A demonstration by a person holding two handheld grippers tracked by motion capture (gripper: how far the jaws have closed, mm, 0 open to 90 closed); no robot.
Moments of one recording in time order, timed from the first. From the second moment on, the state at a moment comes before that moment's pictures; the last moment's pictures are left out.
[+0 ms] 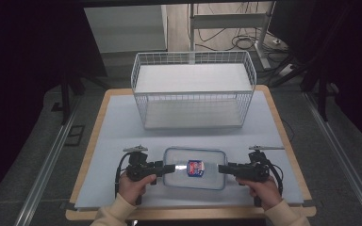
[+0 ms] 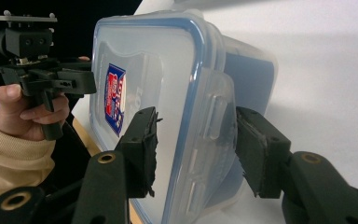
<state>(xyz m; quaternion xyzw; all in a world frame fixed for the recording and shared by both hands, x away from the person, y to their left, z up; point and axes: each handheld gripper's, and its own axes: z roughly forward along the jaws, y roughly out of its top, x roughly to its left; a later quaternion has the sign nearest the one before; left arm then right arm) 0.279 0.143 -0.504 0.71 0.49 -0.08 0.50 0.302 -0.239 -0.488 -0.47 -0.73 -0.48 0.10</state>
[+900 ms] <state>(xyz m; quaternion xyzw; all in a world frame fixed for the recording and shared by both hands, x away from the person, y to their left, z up) 0.275 0.143 -0.482 0.72 0.47 -0.03 0.52 0.301 -0.238 -0.472 -0.45 -0.73 -0.52 0.07</state>
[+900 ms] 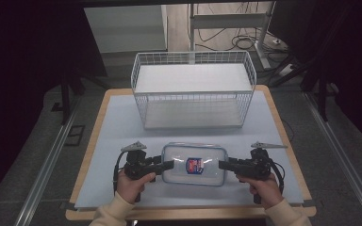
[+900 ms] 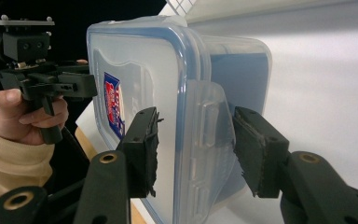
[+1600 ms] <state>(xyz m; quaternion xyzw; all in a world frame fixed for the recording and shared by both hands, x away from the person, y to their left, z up) 0.281 0.148 -0.462 0.71 0.46 0.00 0.53 0.311 -0.232 -0.453 -0.43 -0.73 -0.53 0.05</state>
